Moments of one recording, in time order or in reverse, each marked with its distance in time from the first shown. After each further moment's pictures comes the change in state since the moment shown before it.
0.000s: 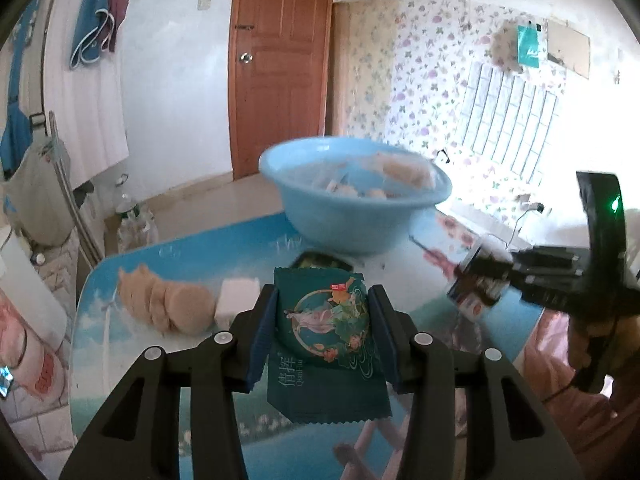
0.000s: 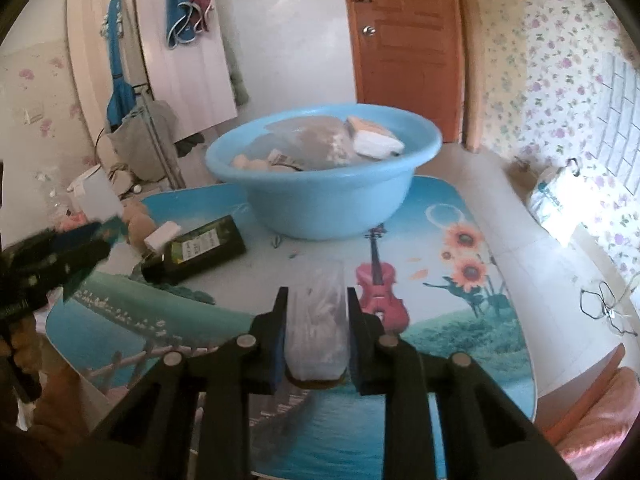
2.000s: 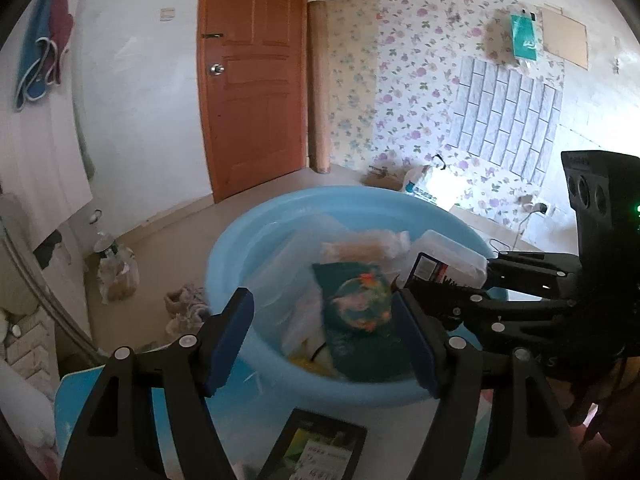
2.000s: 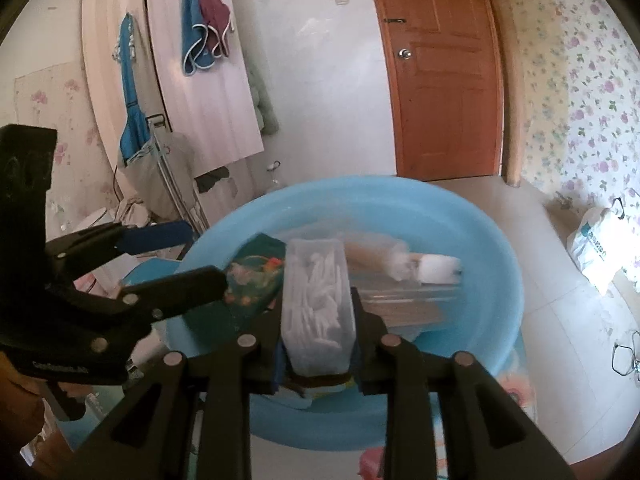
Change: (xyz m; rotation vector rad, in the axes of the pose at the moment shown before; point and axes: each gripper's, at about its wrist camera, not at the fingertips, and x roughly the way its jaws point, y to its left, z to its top) left arm 0.107 -0.003 0.102 0.068 -0.007 -0.028; right arm 0.078 -0.016 0.105 -0.034 -0.095 0.146
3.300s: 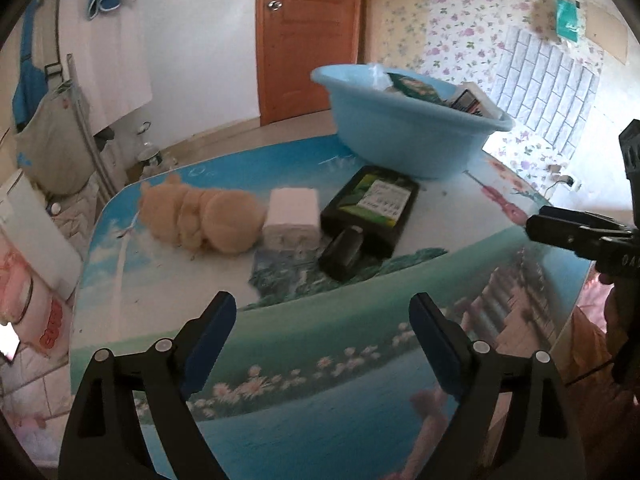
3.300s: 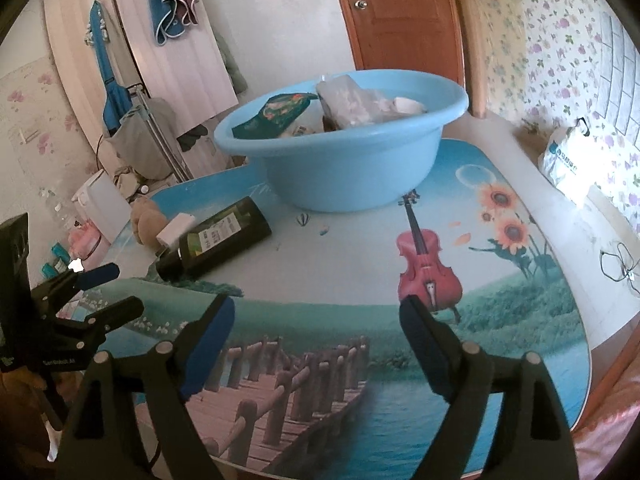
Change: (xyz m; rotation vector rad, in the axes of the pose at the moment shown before) left arm -0.087 0.030 -0.149 -0.128 0.205 0.121; right arm -0.066 0.040 -0.105 0.154 0.159 -0.095
